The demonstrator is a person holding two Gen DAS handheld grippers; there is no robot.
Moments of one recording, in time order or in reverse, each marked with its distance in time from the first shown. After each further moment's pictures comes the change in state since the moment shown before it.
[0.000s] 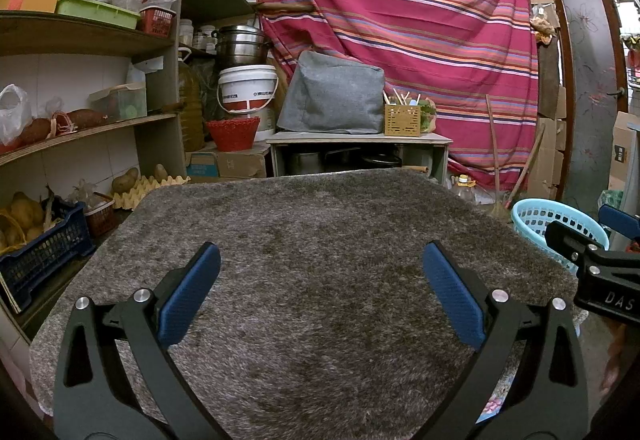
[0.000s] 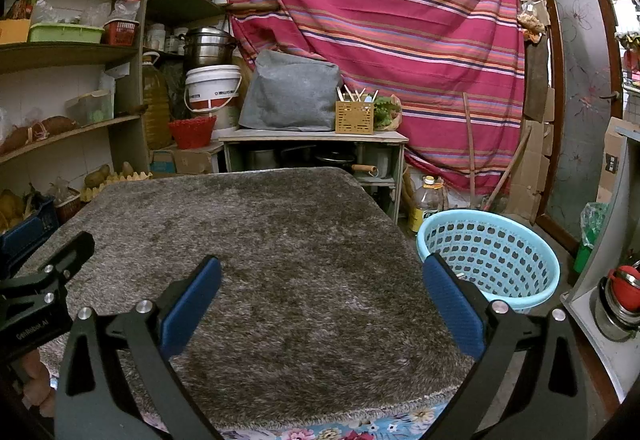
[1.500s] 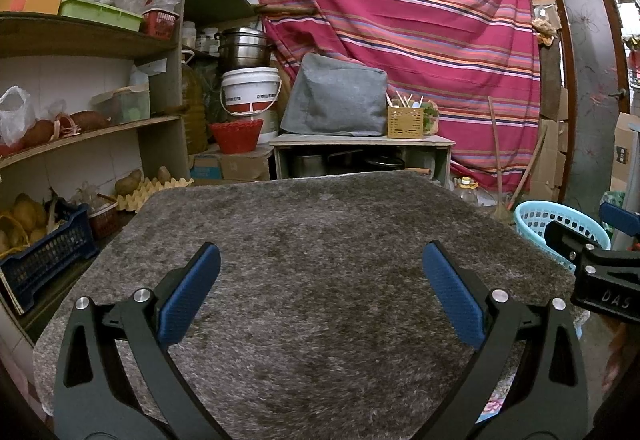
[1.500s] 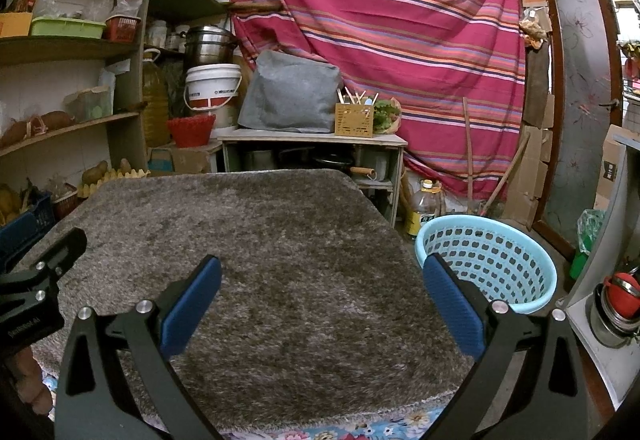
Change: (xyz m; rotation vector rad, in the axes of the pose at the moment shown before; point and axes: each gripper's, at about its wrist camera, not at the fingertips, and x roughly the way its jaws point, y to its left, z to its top) left arm -0.002 0.010 0.002 0.003 -0.005 0.002; right arm -0.002 -0.001 0.006 -0.014 -0.004 -0.003
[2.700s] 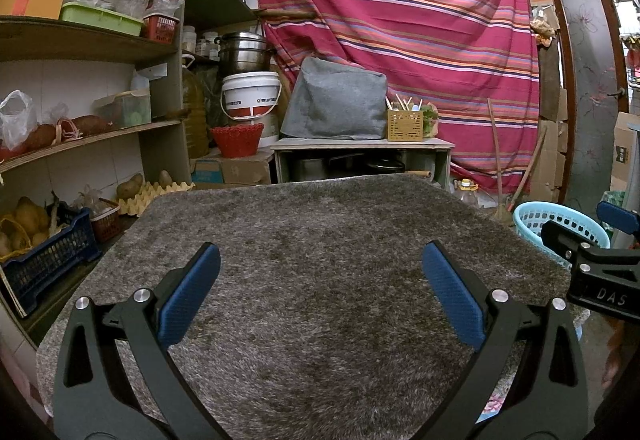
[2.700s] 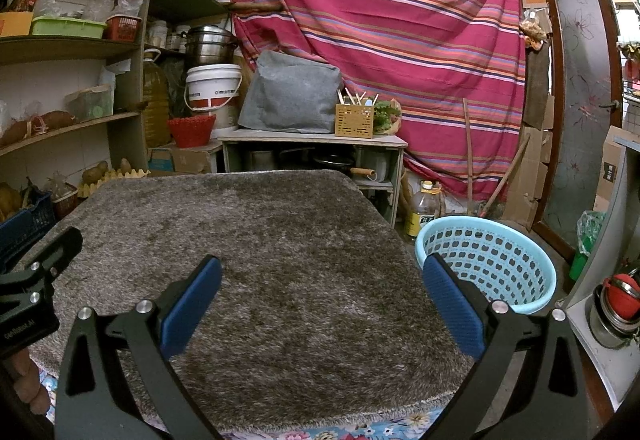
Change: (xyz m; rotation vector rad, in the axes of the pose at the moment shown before) left arm -0.003 0.008 0.004 0.013 -0.012 0.004; right arm 0.000 0.000 0.000 0.000 0.000 0.002
